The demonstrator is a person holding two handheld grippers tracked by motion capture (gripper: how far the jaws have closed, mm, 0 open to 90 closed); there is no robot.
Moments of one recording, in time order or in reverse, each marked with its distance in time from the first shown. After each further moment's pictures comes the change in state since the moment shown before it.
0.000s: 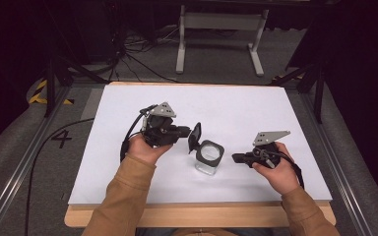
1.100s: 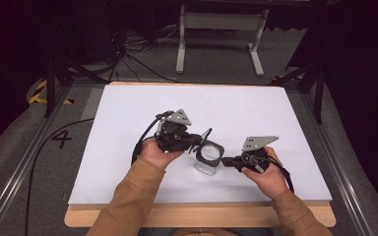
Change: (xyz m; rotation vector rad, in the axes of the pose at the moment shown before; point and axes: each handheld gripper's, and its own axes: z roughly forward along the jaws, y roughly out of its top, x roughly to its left) left arm -0.018 0.002 0.032 0.079 -0.076 0.056; right arm 0.017 0.002 0.024 -0.034 0.044 -0.055
